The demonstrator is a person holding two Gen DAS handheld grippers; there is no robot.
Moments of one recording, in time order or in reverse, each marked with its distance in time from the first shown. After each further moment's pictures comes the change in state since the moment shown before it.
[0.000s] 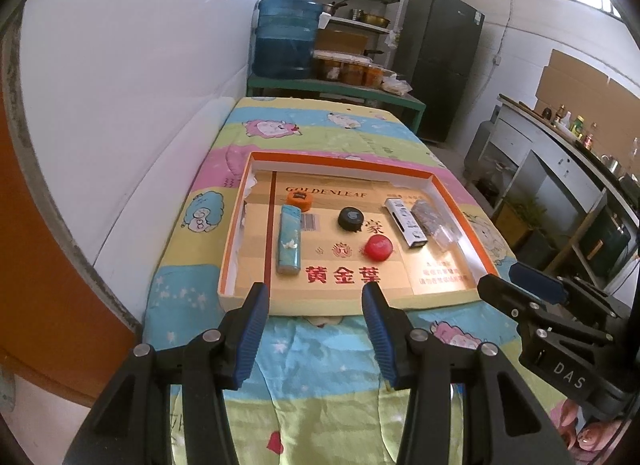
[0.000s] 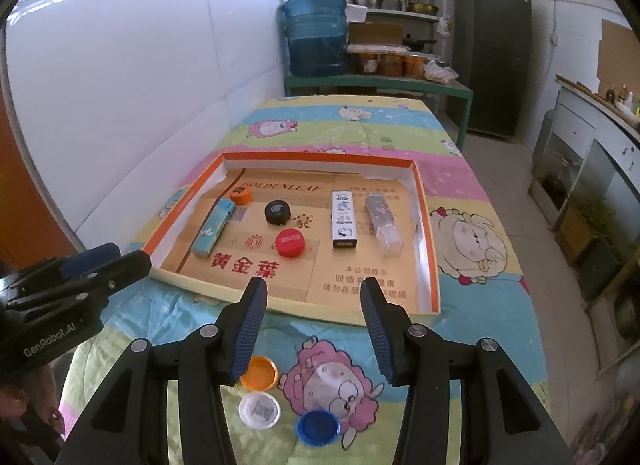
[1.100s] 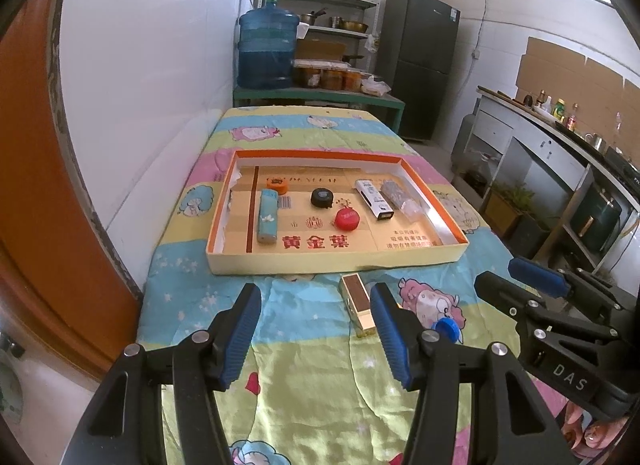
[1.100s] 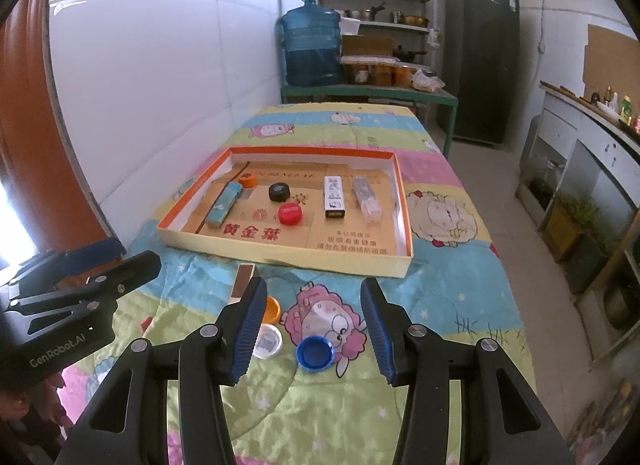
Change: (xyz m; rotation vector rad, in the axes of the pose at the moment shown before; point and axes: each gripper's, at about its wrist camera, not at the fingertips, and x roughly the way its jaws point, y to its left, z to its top) left arm -0.040 -0.027 -0.042 0.065 -0.033 -0.014; right arm -0.052 0.004 -0.048 0.002 -0.033 -0.028
